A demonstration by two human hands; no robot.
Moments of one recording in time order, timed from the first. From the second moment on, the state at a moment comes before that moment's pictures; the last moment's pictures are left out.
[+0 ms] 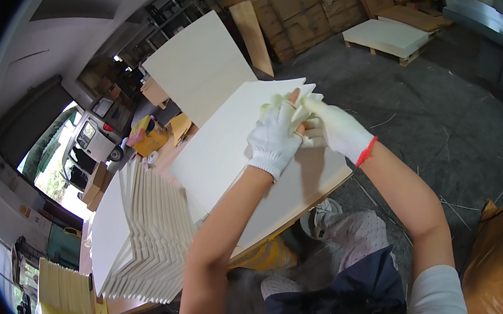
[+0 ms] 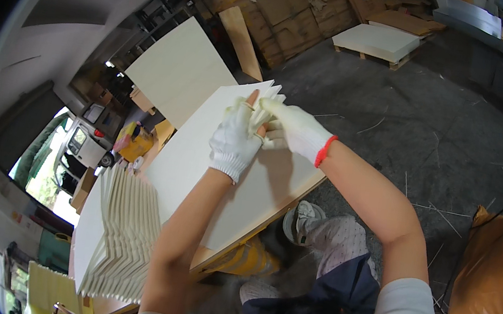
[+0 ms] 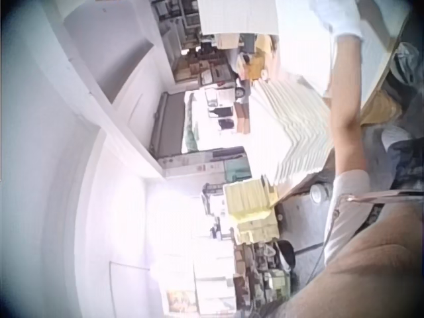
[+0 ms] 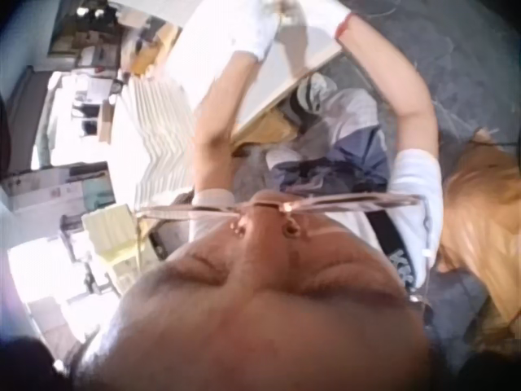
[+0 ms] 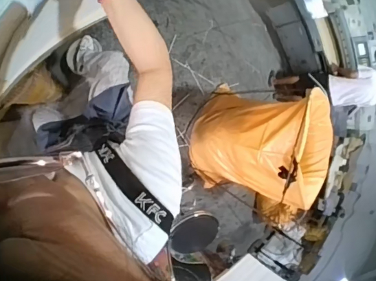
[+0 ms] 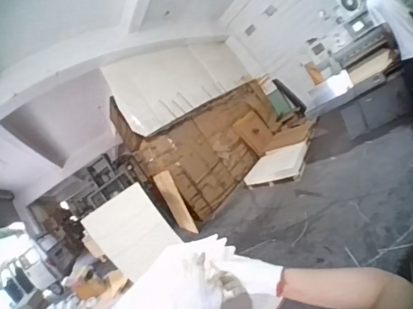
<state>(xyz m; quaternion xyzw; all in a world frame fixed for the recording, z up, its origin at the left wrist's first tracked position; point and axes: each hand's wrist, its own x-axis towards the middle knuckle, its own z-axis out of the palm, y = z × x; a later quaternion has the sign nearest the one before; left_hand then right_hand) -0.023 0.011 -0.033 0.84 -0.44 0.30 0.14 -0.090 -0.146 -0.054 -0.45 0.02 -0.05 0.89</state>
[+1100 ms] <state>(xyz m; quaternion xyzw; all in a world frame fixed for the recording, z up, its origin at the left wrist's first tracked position) -0.232 0.300 -0.036 0.50 -0.10 0.09 0.86 -0.131 -0.032 0.015 -0.54 -0.20 -0.02 0.81</state>
